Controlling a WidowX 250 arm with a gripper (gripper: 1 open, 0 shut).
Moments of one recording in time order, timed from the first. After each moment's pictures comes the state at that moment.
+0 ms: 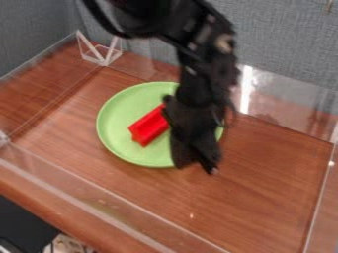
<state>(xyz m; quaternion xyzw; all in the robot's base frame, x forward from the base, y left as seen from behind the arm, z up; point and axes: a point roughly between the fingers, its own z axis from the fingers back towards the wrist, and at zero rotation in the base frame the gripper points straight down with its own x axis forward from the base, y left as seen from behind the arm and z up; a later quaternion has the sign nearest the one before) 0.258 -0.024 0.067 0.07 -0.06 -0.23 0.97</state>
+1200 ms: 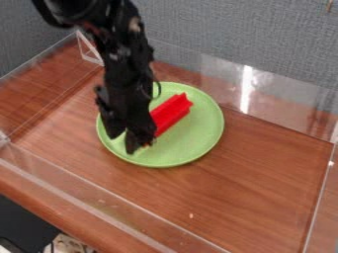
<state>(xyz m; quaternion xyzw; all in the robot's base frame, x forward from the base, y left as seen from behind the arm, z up) 0.268 0.057 0.038 0.06 -0.06 -0.11 0.99</state>
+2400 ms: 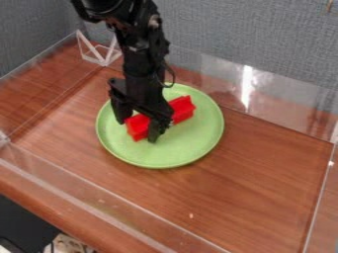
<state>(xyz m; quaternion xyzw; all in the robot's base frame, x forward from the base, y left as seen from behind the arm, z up) 0.305 0.066 0.035 0.06 -0.07 -0.03 1.00</state>
